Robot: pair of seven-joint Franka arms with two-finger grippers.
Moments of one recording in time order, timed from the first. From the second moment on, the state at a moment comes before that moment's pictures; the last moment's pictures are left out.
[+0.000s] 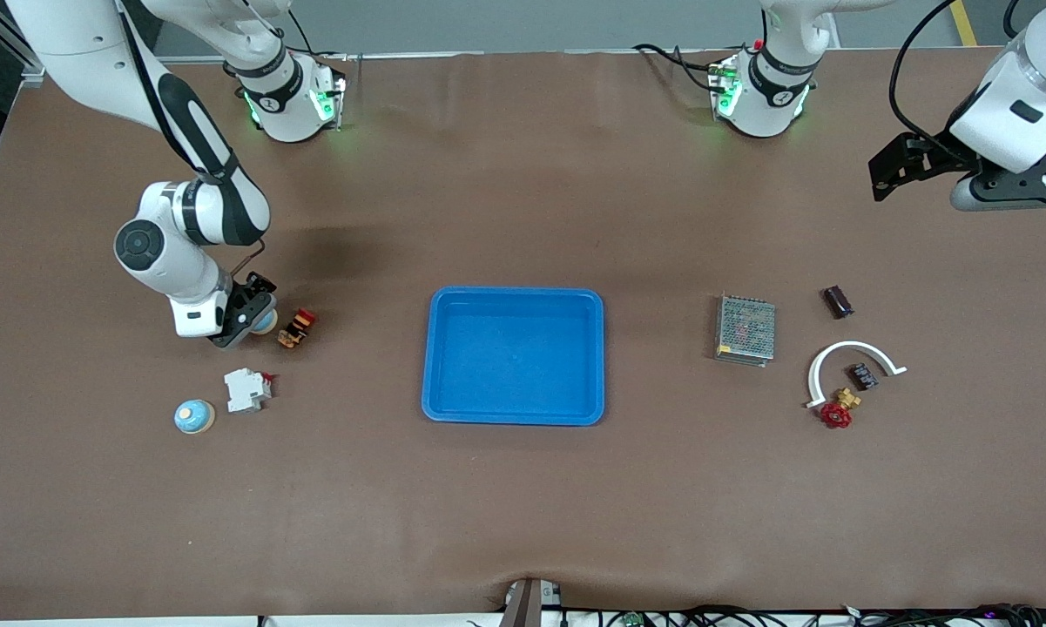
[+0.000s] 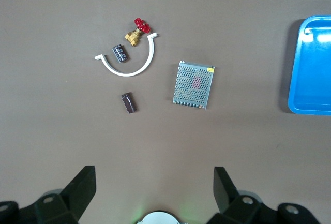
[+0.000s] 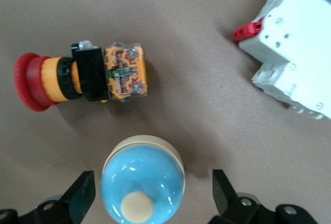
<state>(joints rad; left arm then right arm) 0.04 -0.05 -0.22 -1.56 0.06 1.45 -0.16 0.04 0.34 -0.06 -2.37 -0.01 2.70 -0.89</state>
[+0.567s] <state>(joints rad) 0.04 -0.05 -0.23 -1.56 0.06 1.45 -0.17 0.02 0.28 -0.06 -2.12 -0.01 2.29 -0.81</state>
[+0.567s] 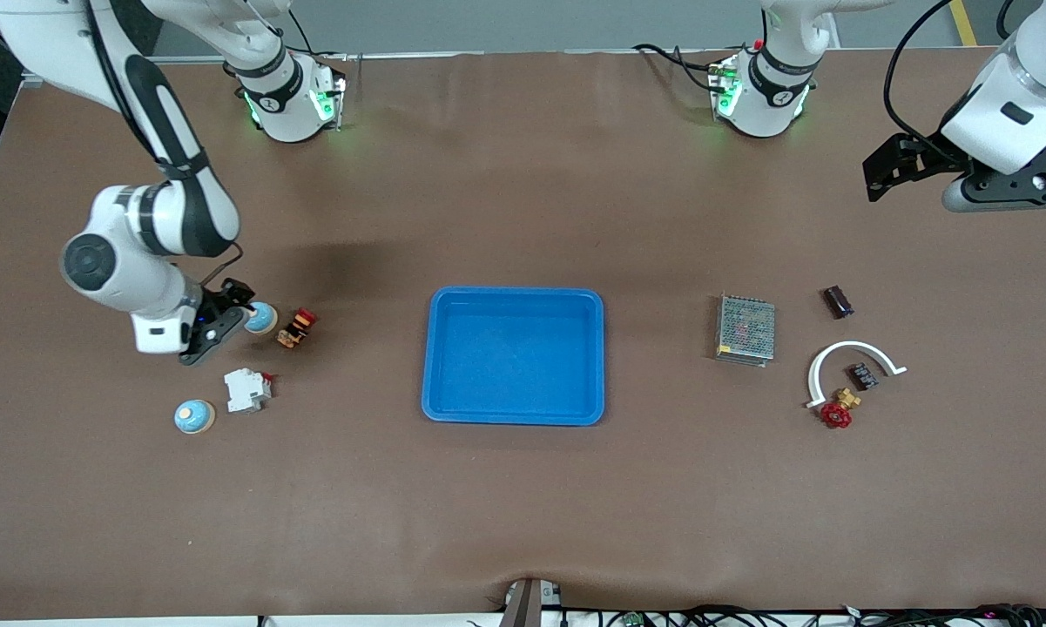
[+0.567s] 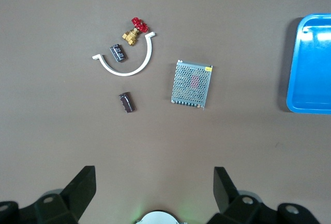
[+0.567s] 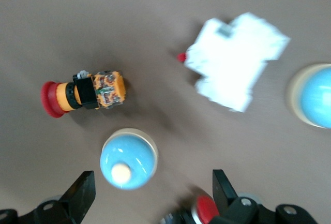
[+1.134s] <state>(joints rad) 0.04 -0.04 -0.24 -1.56 0.06 1.45 -0.17 0.02 0.28 -0.05 -1.78 -0.01 1.98 -0.49</state>
